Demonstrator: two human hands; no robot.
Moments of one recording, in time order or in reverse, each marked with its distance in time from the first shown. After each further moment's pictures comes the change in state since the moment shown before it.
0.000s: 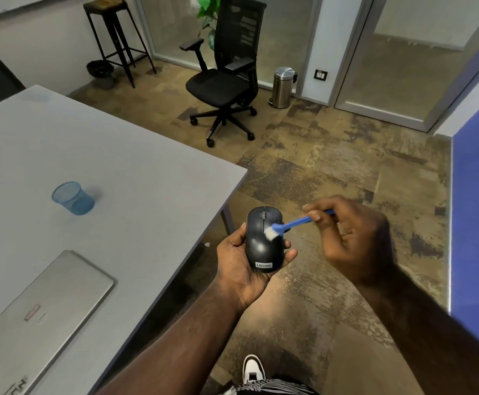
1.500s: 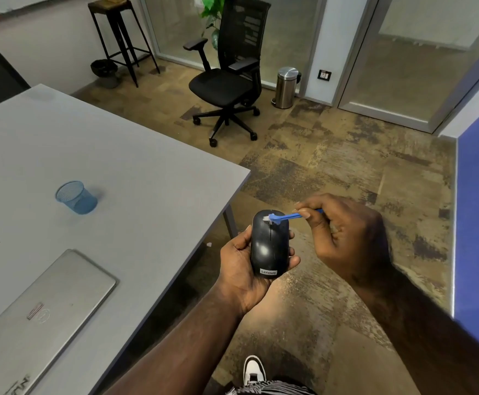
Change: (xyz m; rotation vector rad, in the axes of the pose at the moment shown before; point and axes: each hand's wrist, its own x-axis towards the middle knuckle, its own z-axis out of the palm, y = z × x) left_hand -0.001 0.000 -0.001 0.069 -0.050 0.007; right_hand 0.010 -0.005 0.008 -0.076 -0.017 0.003
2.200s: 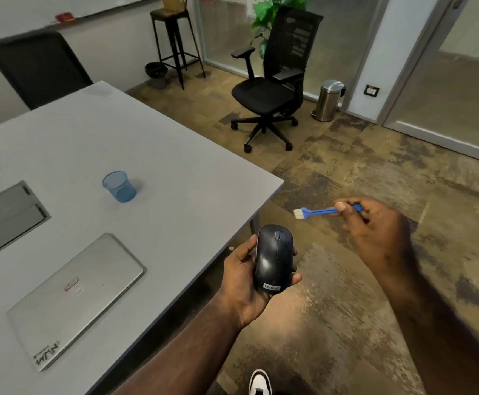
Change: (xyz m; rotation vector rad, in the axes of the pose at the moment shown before) left_hand -0.019 0.021 -0.025 0.006 0.096 0.076; right_hand 0.018 0.040 0.039 0.181 -0.096 0.565
